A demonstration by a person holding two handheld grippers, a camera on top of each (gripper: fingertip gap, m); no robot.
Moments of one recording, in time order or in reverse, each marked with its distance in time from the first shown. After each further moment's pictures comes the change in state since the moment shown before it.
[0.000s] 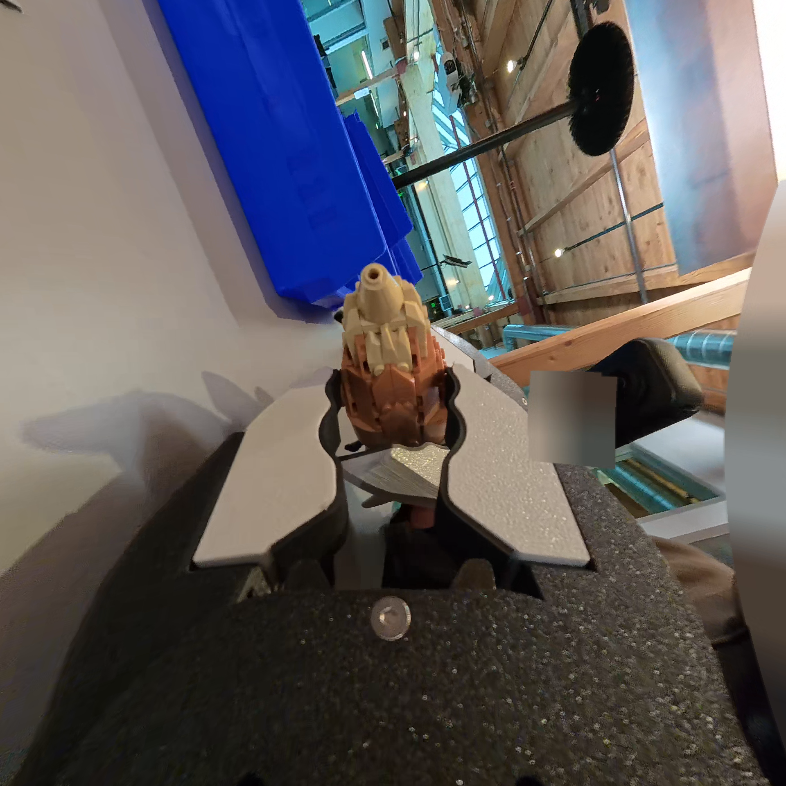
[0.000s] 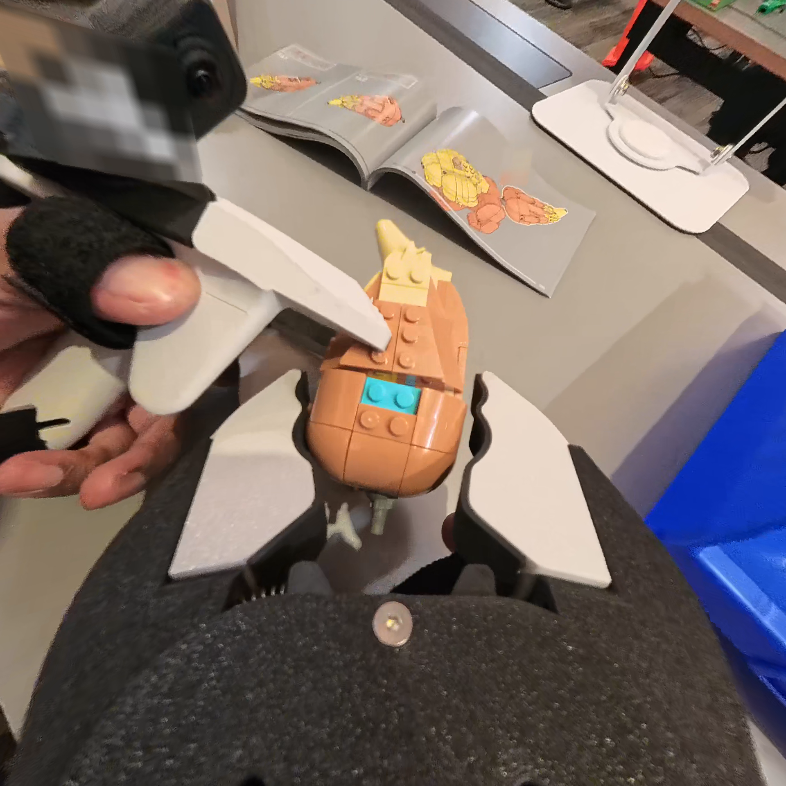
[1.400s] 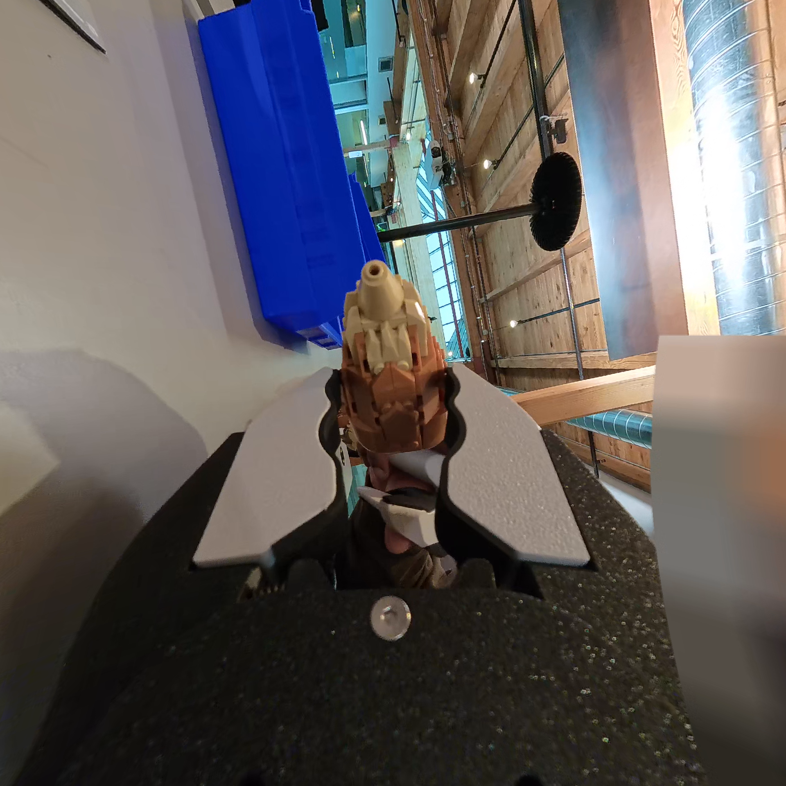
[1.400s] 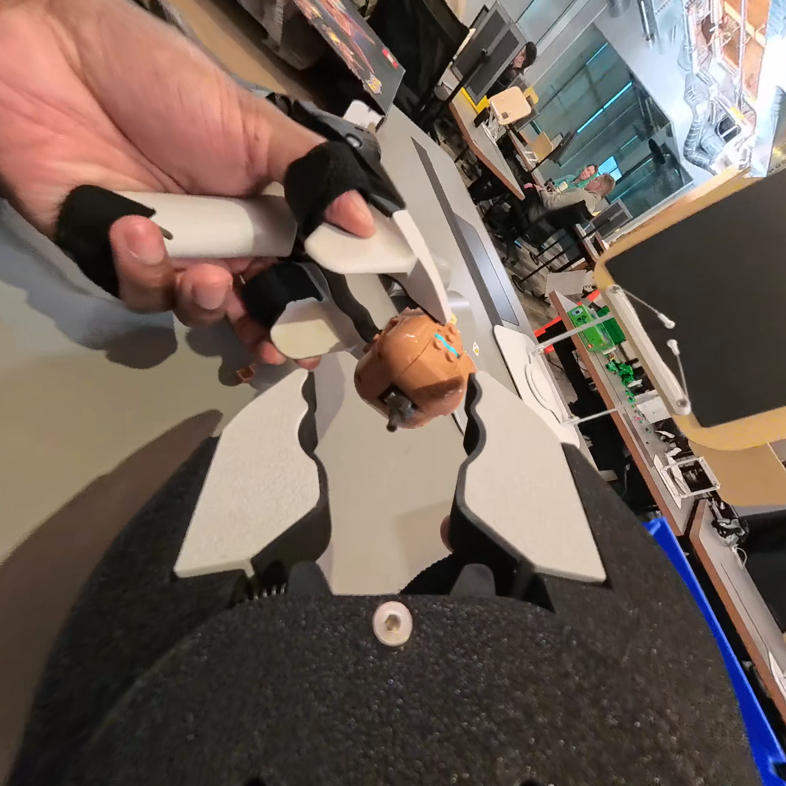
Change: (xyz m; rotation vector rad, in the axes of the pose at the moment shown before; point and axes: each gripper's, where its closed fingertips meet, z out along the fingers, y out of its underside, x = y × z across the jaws) left arm 0.004 -0.024 -0.015 0.125 0.040 -0.185; right arm -0.016 -0.028 -0.043 0.313 -0.019 -0.648
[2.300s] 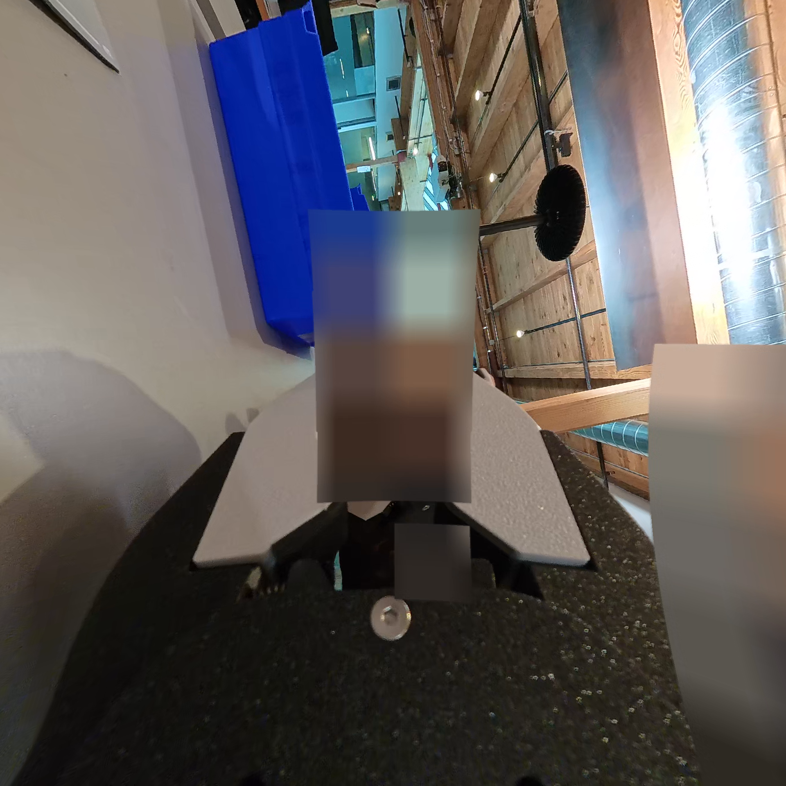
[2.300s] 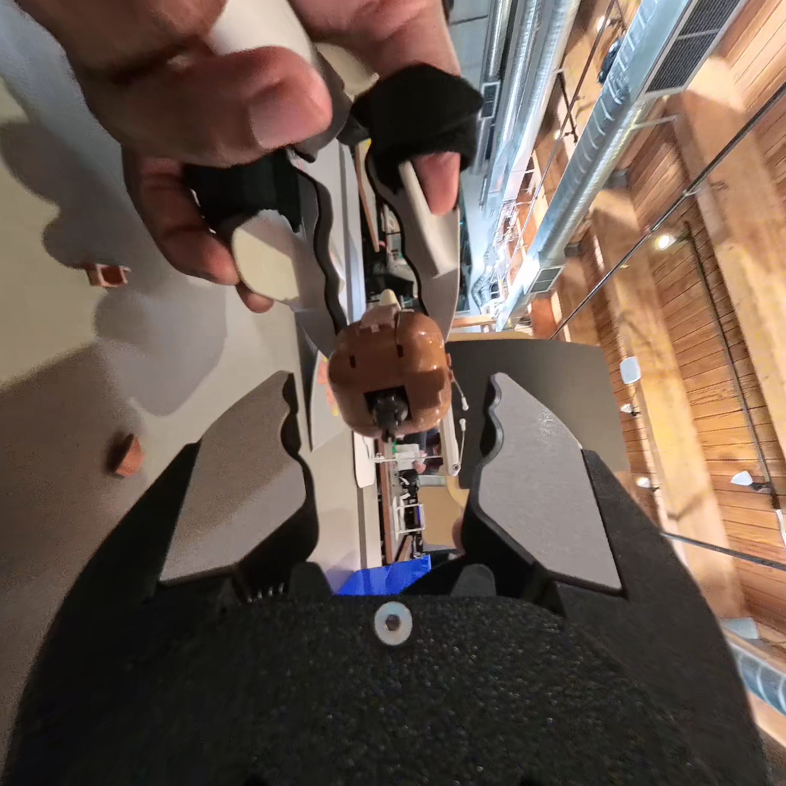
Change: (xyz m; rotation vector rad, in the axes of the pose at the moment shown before) left arm 0.004 -0.001 -0.005 0.030 -0.019 0.007; right arm 0.011 0.001 0.021 0.037 0.316 -0.652
